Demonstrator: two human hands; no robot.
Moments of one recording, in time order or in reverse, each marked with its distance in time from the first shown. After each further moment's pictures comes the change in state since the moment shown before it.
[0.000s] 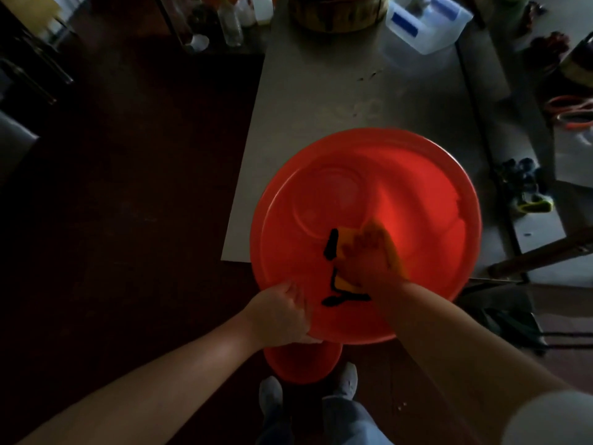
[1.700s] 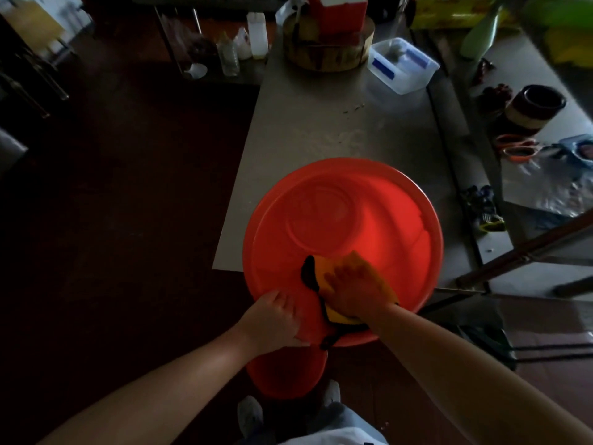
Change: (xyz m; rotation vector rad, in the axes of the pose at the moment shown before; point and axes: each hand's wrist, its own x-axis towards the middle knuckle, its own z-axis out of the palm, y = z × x) left_hand 0.002 0.024 0.003 -0.108 -0.281 -0.122; right_hand -0.075 0.008 -0.022 0.040 -0.239 -0.141
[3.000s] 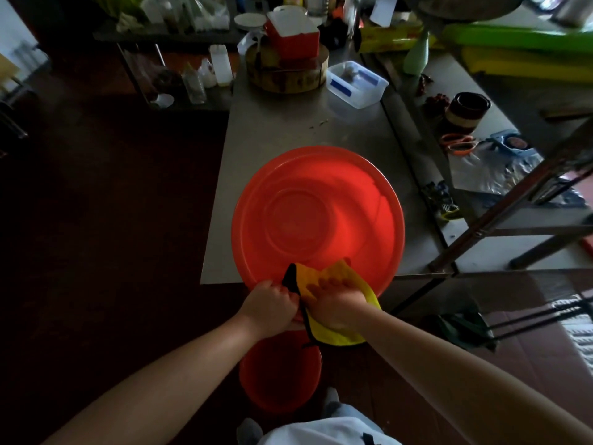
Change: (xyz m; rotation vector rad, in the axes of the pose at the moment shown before) left_hand 0.016 -0.010 -0.035 0.017 0.059 -0.026; right_hand -0.062 -0.050 -0.016 0.028 -0.006 0.075
